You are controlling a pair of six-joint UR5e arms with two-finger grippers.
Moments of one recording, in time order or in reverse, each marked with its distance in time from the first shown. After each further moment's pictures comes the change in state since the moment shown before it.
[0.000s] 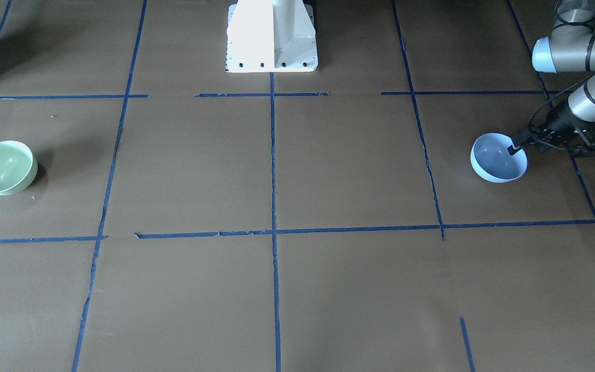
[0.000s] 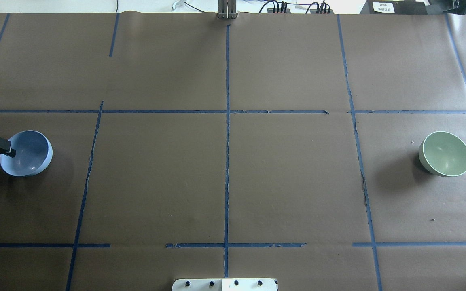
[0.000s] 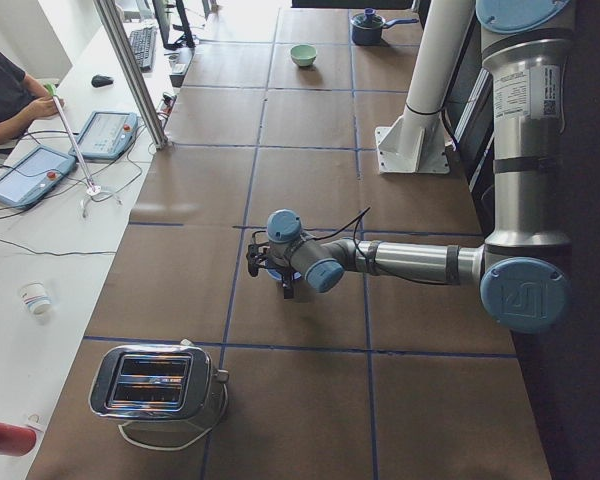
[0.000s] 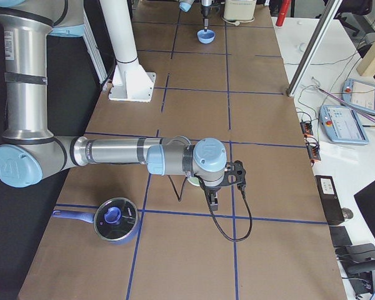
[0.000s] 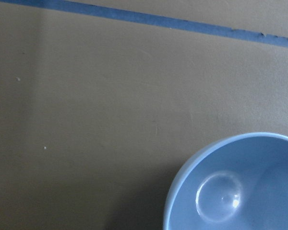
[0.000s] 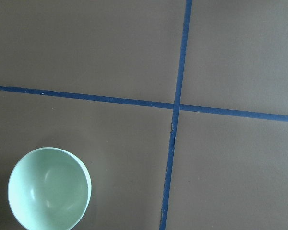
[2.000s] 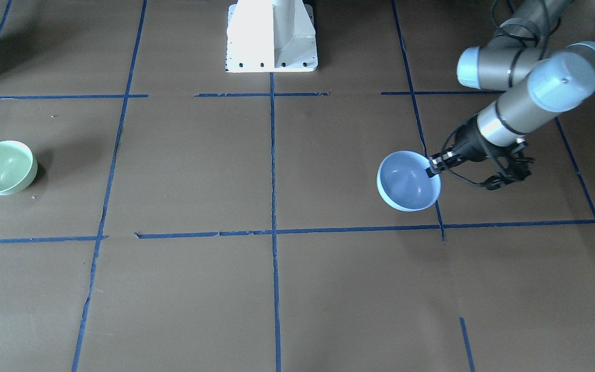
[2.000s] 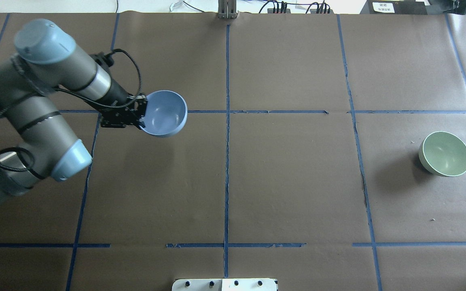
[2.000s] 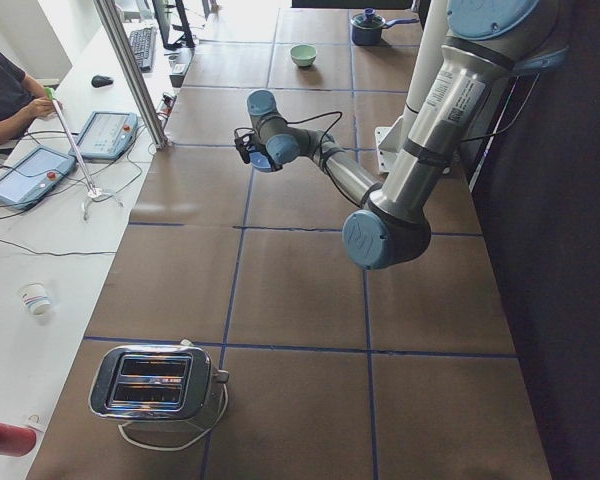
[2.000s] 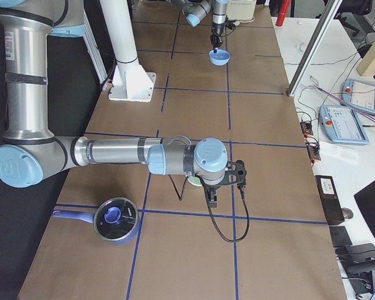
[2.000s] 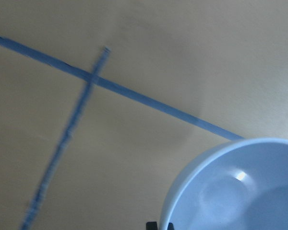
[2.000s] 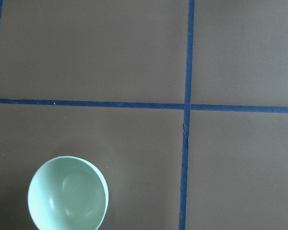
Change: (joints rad) left arm 0.273 -0.622 -0.058 0.406 0.094 -0.697; right arm -0.003 0.003 0.000 0.002 0.044 0.080
